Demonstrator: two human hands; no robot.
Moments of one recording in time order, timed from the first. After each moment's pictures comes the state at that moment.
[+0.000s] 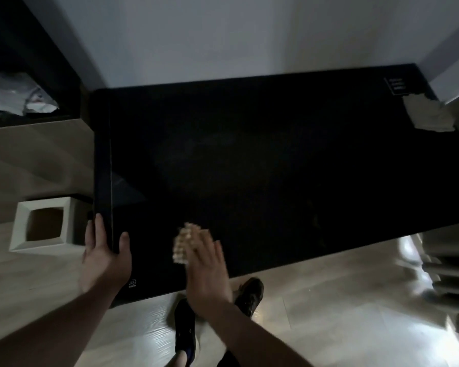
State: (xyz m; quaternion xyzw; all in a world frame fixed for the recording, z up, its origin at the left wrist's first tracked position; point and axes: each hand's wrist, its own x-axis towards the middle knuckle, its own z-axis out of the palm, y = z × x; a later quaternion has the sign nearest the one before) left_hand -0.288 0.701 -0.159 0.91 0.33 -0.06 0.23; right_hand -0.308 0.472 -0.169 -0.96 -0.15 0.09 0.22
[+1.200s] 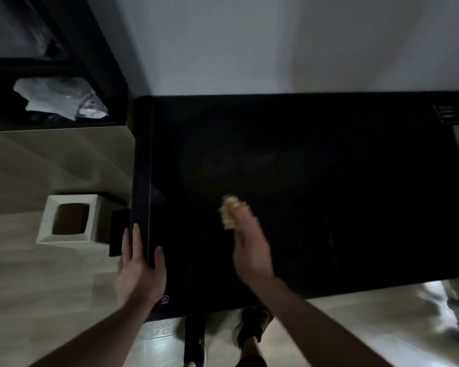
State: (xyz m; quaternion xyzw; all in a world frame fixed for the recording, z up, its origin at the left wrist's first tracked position) left_hand -0.281 0.700 -0.141 0.90 0.35 -0.08 0.23; right_hand -0.199 0.475 -0.158 -0.91 -0.10 0.02 0.41
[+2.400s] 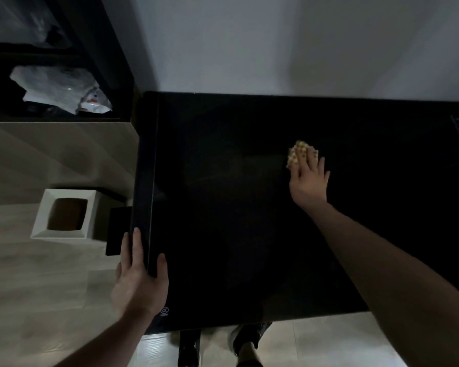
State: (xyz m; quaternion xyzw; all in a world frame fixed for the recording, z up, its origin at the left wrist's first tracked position) left_hand -0.280 0.702 -0.155 0.91 0.35 -0.07 0.23; right_hand 0.006 0.393 -0.165 -0.98 0.03 0.07 0.16
